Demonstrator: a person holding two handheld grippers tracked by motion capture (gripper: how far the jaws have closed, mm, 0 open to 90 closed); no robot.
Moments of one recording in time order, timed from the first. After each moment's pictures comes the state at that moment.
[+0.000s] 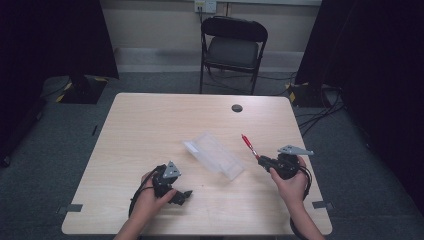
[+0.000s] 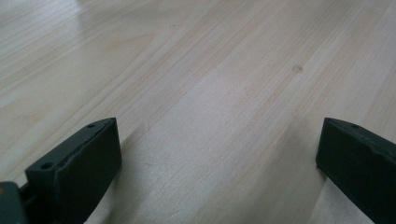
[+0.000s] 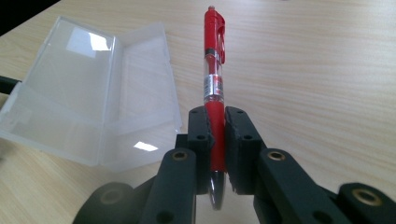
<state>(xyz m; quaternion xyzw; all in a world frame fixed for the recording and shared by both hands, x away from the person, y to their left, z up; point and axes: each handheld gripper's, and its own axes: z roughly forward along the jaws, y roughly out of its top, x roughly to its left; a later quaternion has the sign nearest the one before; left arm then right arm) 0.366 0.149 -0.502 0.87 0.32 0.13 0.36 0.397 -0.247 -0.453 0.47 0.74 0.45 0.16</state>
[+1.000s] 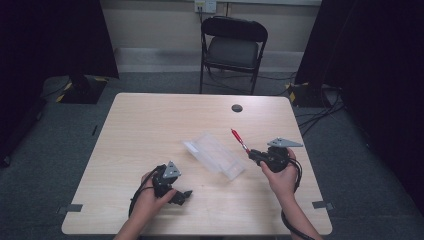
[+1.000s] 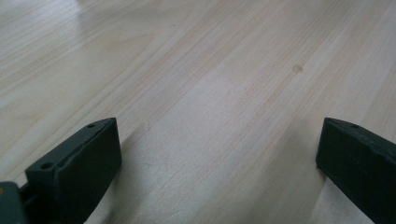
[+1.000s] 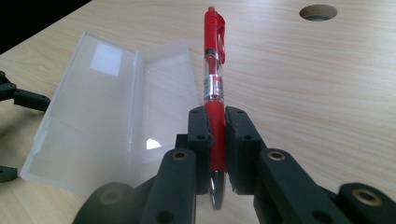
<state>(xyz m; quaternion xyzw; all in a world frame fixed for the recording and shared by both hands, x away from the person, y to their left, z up) 0.366 0.149 -0.502 0.87 0.32 0.13 0.36 0.411 -0.219 -0.441 0.45 0.75 0.46 0.15</state>
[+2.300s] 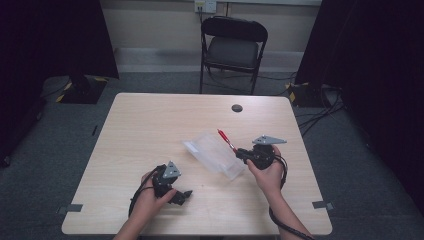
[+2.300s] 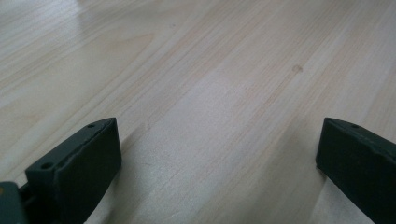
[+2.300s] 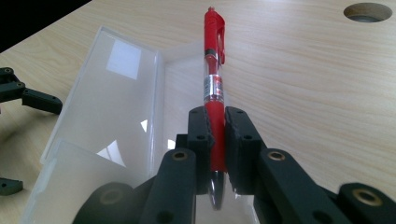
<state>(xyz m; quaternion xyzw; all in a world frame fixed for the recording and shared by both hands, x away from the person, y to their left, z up) 0.366 0.149 -0.502 0.87 0.32 0.13 0.36 0.426 -0.182 -0.449 0.42 0.77 0.46 0.13</state>
